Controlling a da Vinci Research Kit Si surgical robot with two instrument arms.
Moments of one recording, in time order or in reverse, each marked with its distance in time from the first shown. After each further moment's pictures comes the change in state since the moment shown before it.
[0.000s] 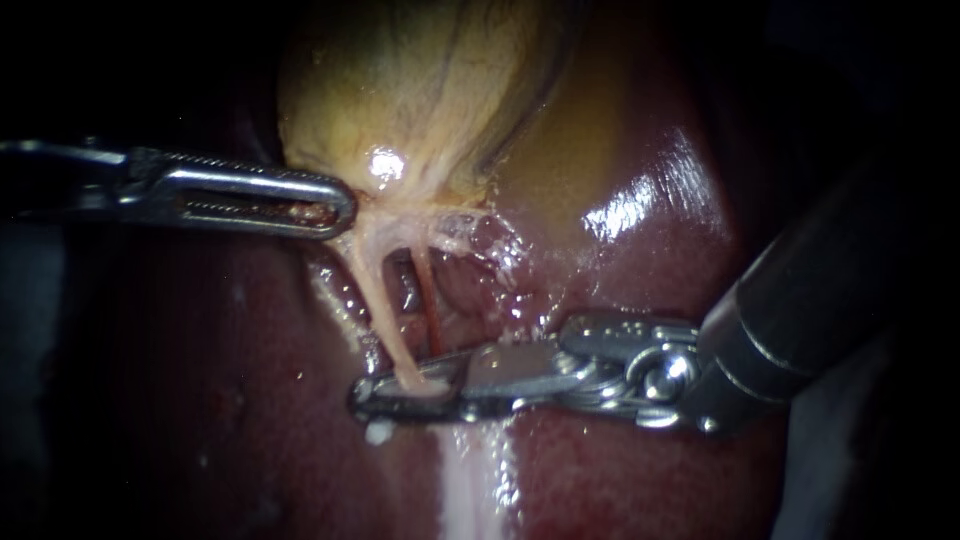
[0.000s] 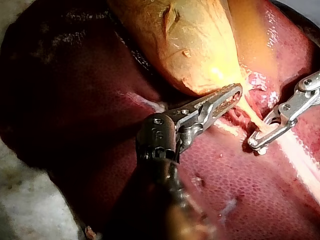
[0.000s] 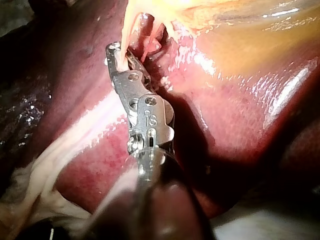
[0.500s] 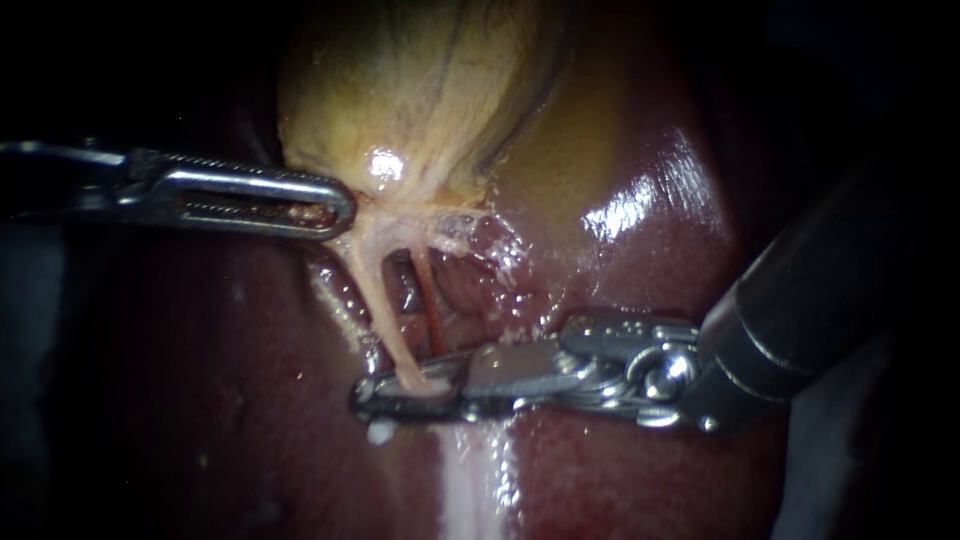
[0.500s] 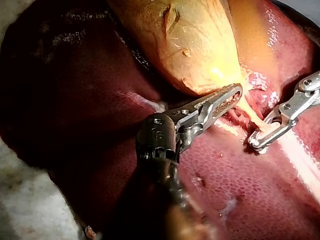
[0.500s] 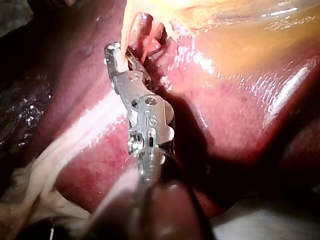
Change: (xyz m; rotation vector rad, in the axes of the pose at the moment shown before) right arm 0.000 0.000 0.000 0.024 0.040 0.002; left arm 0.000 0.000 0.000 0.000 0.000 0.000
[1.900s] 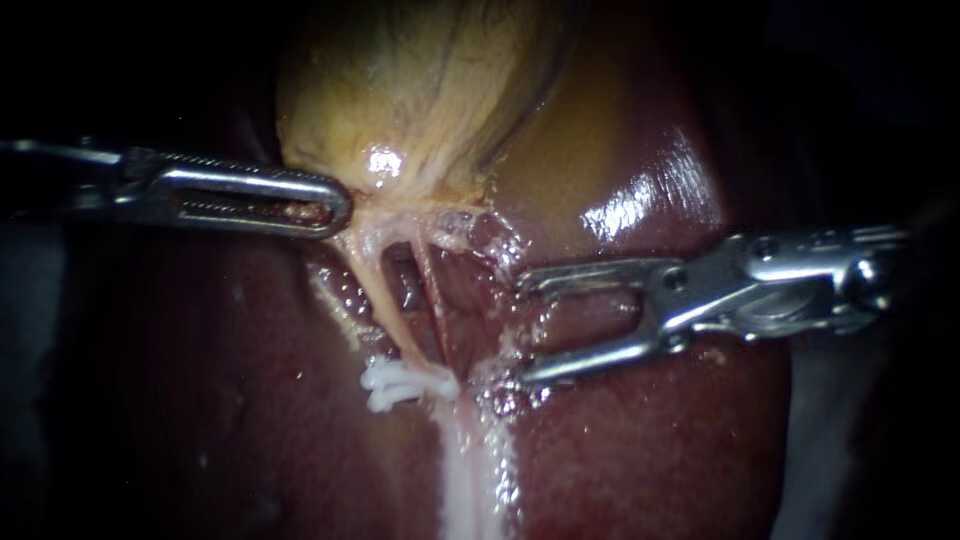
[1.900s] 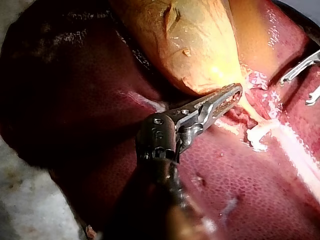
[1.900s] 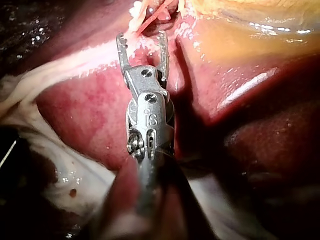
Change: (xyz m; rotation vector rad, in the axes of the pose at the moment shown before) right arm 0.005 -0.002 -0.016 -0.020 0.019 -0.350; left arm 0.000 0.000 0.000 -0.001 0.000 0.001
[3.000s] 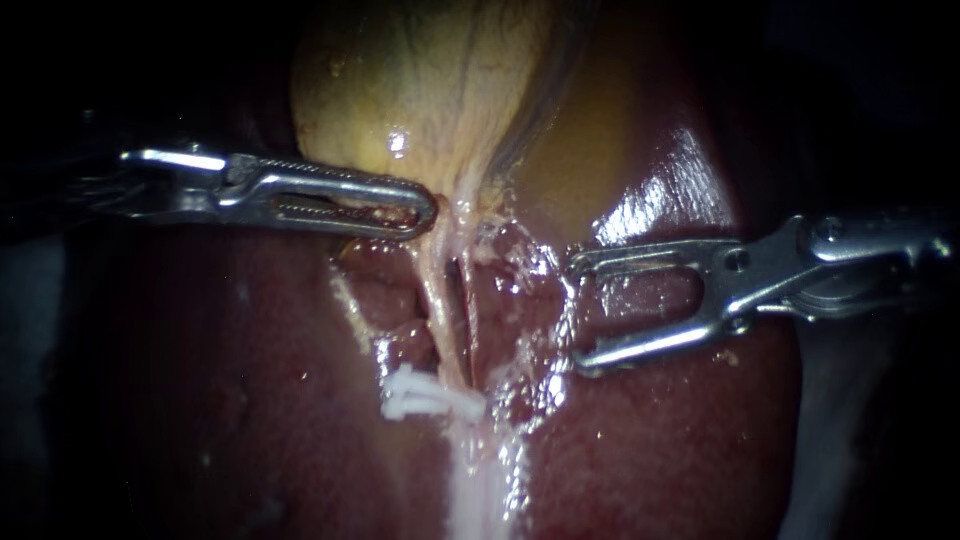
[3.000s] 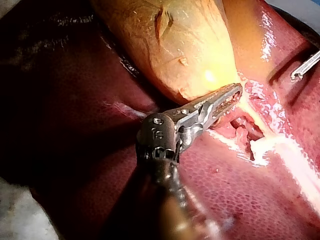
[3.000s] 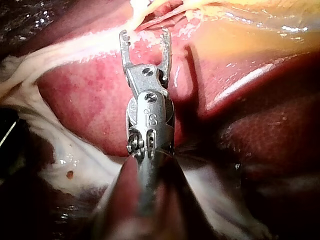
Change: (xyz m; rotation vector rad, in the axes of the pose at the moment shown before) right arm 0.000 0.000 -0.002 0.002 0.000 -0.008; left arm 0.000 -0.004 0.008 0.006 0.002 0.013
